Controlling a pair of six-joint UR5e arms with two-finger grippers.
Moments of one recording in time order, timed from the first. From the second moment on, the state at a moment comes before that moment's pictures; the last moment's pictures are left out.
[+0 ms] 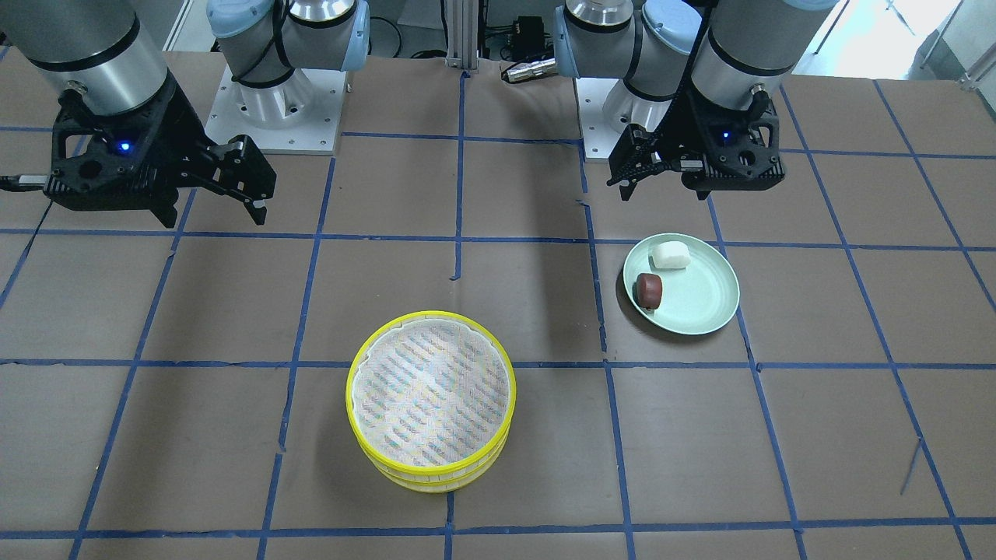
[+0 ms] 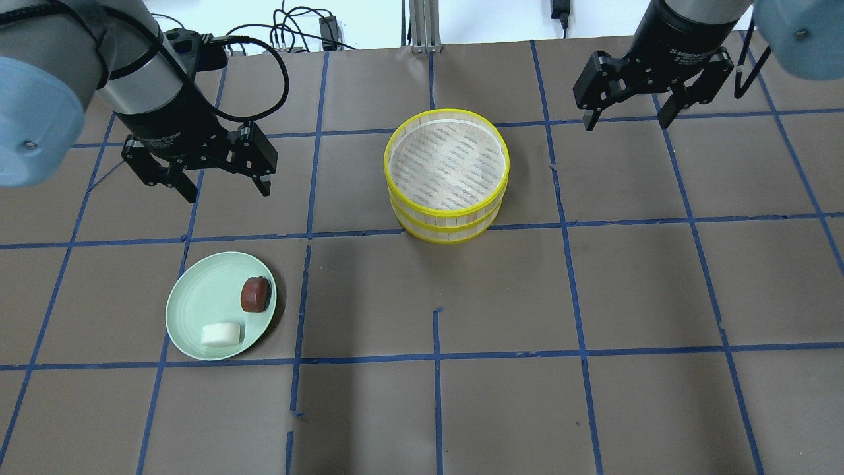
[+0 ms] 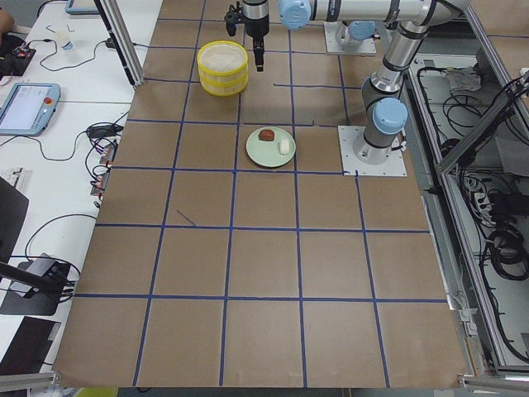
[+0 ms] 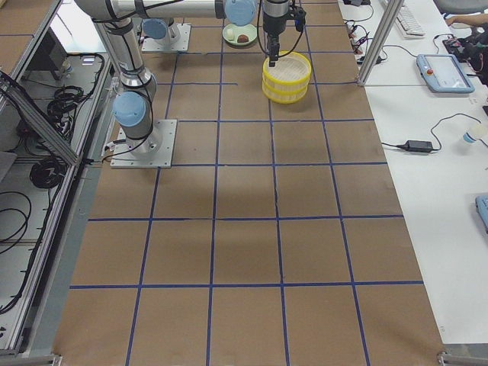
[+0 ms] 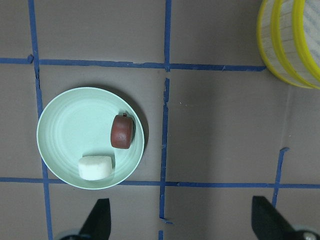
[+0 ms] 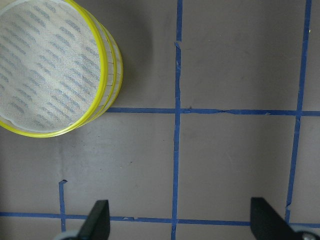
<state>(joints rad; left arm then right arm) -1.56 -1.55 -1.62 -1.62 1.55 -0.04 1.54 -1.51 1.49 -1.56 -1.52 -0.06</state>
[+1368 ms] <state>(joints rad) -1.31 -1.53 -1.79 -1.63 1.68 0.10 1.70 -1.21 1.52 -1.95 -1.54 0.10</state>
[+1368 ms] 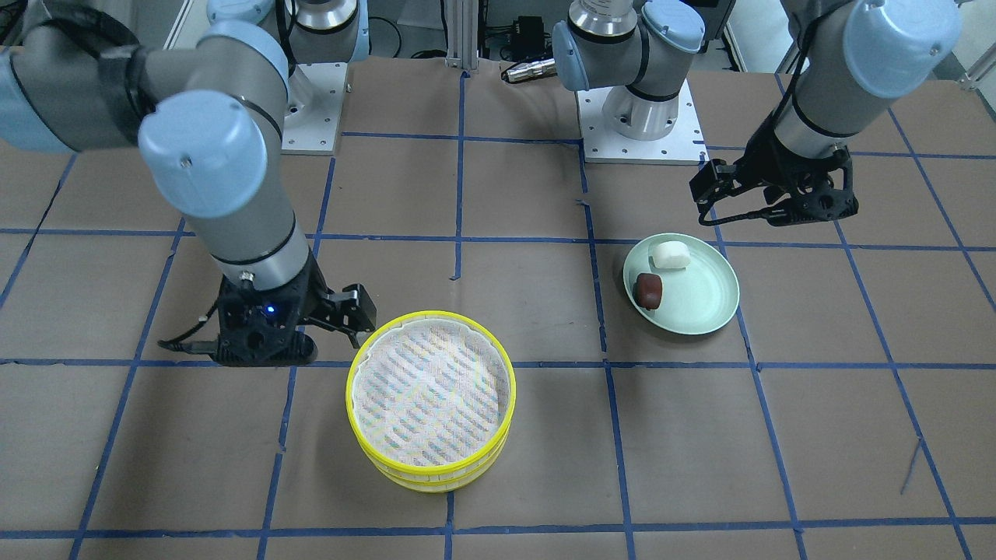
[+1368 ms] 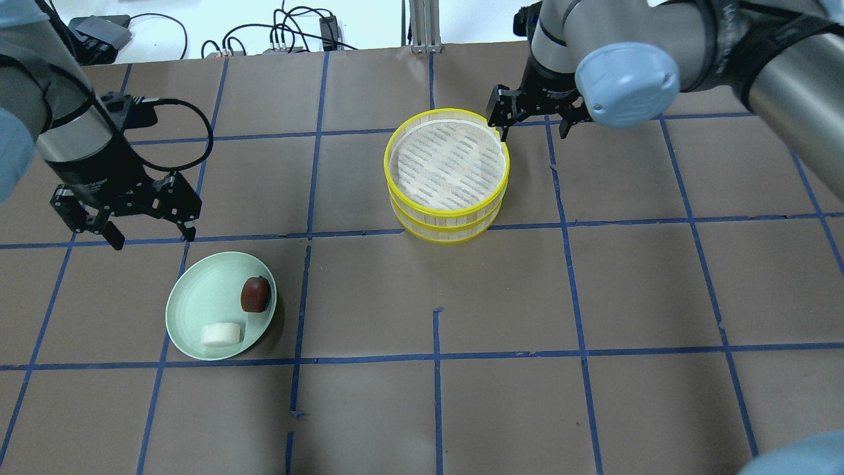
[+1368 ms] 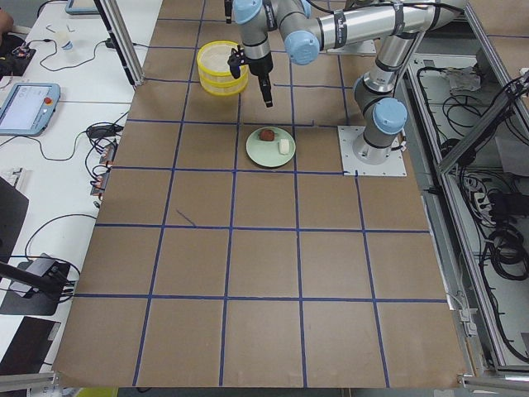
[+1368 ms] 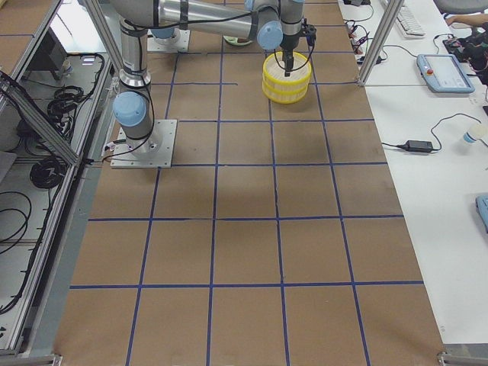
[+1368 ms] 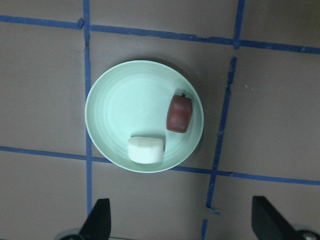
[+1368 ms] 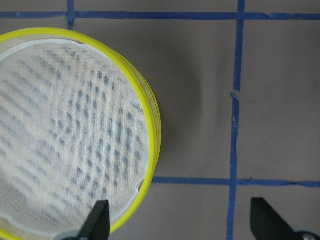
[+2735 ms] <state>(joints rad) -1.26 -1.65 -2.10 -1.37 1.70 0.08 1.72 -1.10 1.57 -2.10 -1.55 0.15</state>
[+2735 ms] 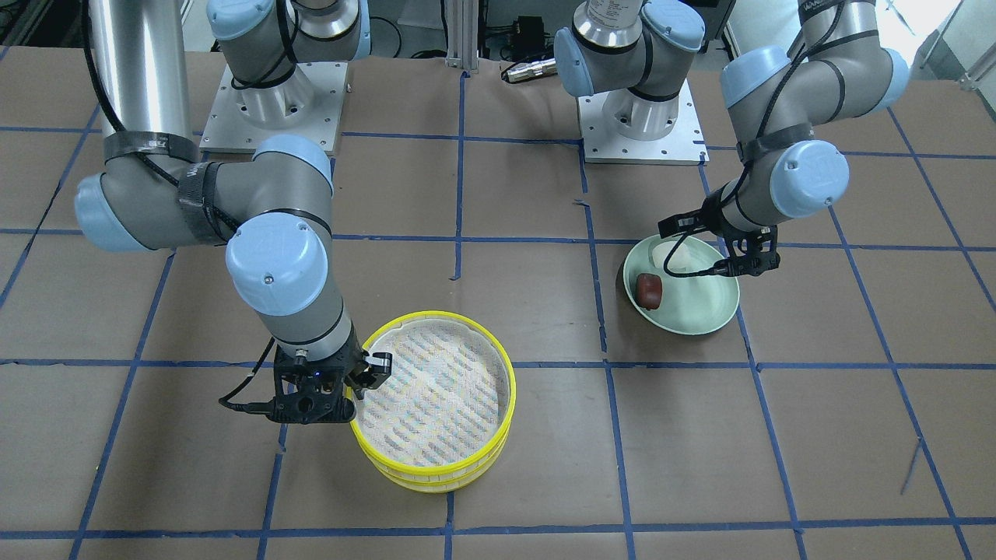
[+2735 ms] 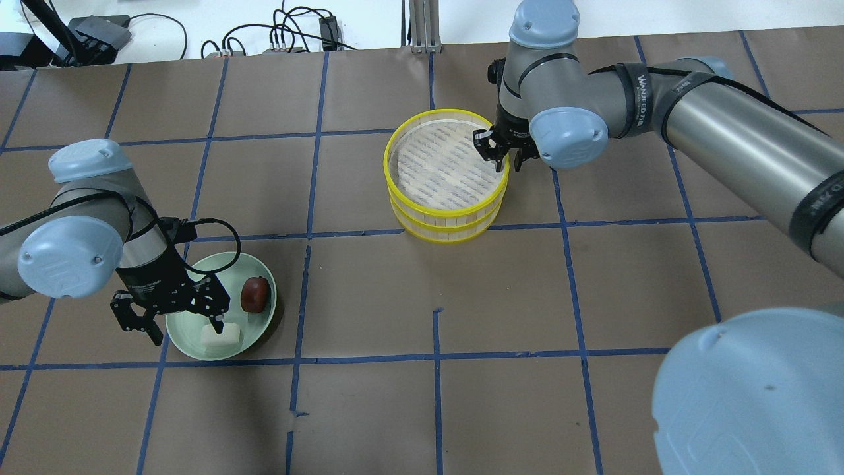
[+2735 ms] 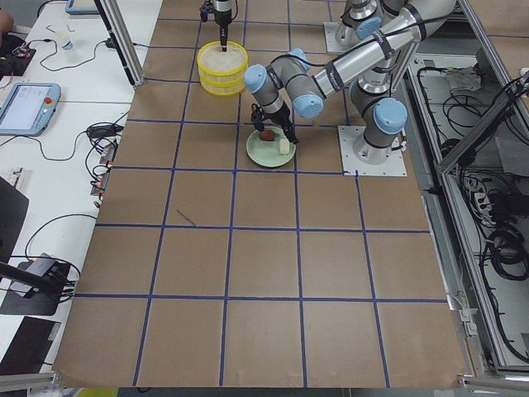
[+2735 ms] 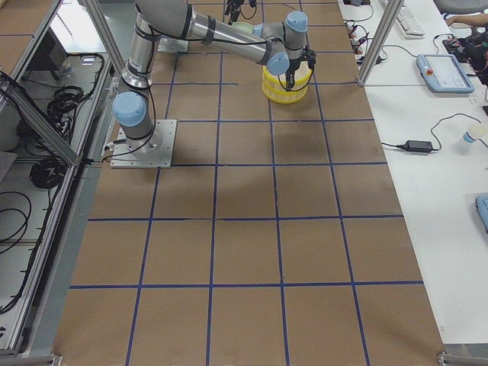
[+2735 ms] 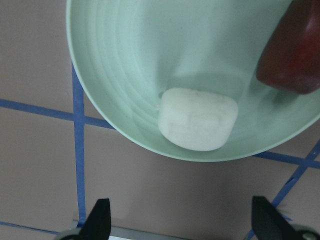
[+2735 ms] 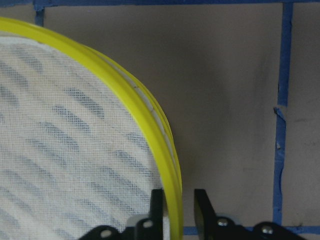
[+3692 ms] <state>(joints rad) -1.32 -1.71 -2.15 -1.20 1.70 0.09 1.72 -1.14 1.57 -2.08 -1.56 0.15</state>
